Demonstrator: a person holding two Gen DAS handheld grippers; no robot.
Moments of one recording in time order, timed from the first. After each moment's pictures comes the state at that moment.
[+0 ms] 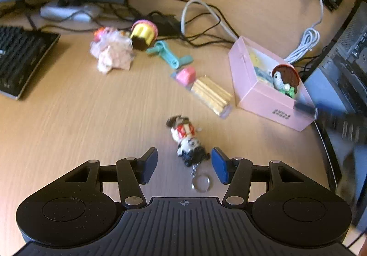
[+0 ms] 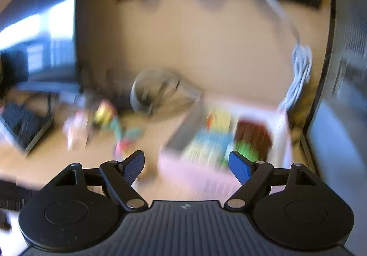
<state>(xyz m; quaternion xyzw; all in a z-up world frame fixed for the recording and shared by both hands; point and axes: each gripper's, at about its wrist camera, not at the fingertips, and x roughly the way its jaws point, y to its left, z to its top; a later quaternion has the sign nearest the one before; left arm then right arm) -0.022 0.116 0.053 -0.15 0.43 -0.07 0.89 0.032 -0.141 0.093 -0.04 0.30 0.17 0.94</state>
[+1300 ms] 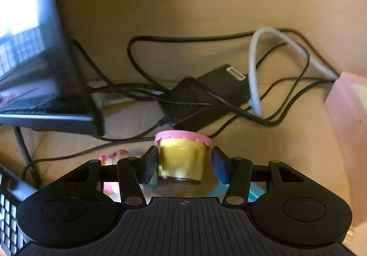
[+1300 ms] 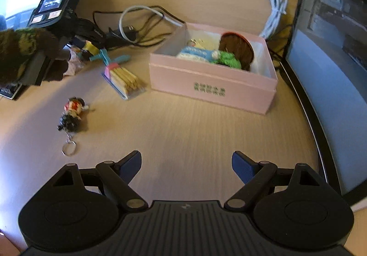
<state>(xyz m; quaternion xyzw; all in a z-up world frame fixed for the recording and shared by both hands) 0.209 0.115 0.033 0.05 0.40 0.06 0.91 -0.032 -0.152 0.045 -0.05 0.39 0.09 0.91</state>
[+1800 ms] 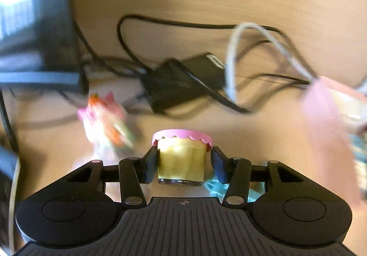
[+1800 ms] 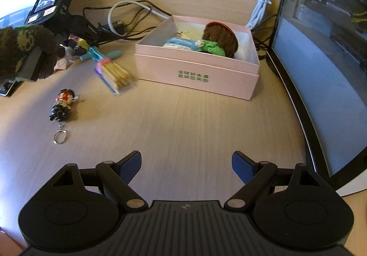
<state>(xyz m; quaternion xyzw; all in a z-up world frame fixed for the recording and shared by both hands) 0.175 0.117 0.038 -0.06 0.43 0.00 0.90 -0.045 -0.166 0.044 -0.05 0.40 0.07 0.91</state>
